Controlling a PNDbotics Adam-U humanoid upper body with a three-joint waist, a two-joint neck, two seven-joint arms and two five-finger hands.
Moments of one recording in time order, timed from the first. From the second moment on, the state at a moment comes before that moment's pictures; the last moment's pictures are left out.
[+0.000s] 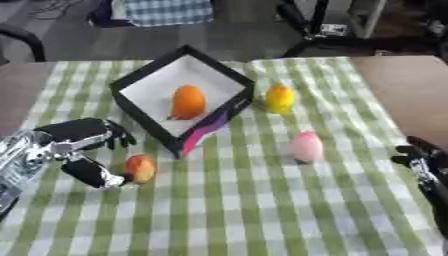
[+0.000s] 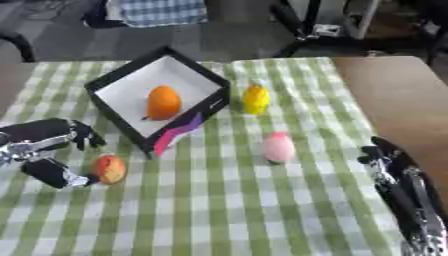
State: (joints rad) left arm -0.32 0.74 -0.35 -1.59 -0.66 -0.05 -0.57; right arm 0.05 -0.24 0.02 -1.74 0.01 -0.10 -0.03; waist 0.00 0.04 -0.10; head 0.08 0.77
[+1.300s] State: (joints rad) left arm -0.33 0.67 -0.37 -1.48 -0.71 -0.06 -0.40; right arm 0.05 -0.24 0.02 -1.74 0.01 -0.10 -0.03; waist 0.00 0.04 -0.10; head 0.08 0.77
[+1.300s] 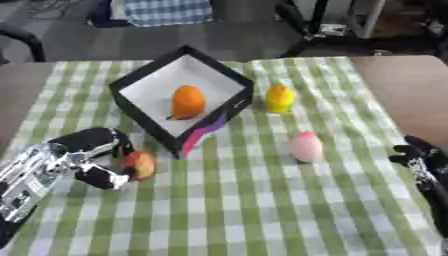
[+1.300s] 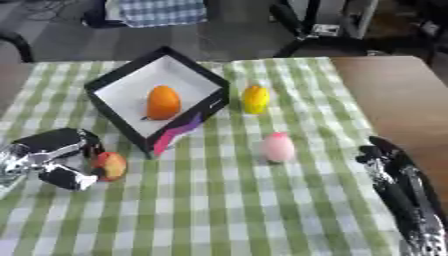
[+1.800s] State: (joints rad) left arm -0.35 0.73 -0.33 -1.63 -0.60 -0.03 -0.36; right arm 0.05 -0.24 0.02 -1.73 0.01 -0.10 -0.03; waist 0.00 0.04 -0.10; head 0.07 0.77
